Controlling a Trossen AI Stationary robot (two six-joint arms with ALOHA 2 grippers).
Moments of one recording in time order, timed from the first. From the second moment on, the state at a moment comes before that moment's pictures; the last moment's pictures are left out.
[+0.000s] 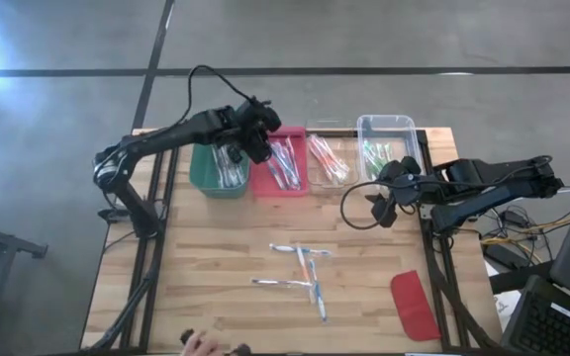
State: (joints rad) left arm 0.47 1.61 1.47 -0.73 -0.17 1.55; right arm 0.18 1.02 1.16 -1.10 0.46 0.69
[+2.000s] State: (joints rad) left arm 0.29 1.75 1.53 -0.75 -0.23 1.16; right arm 0.15 0.99 1.09 -1.16 0.50 0.65
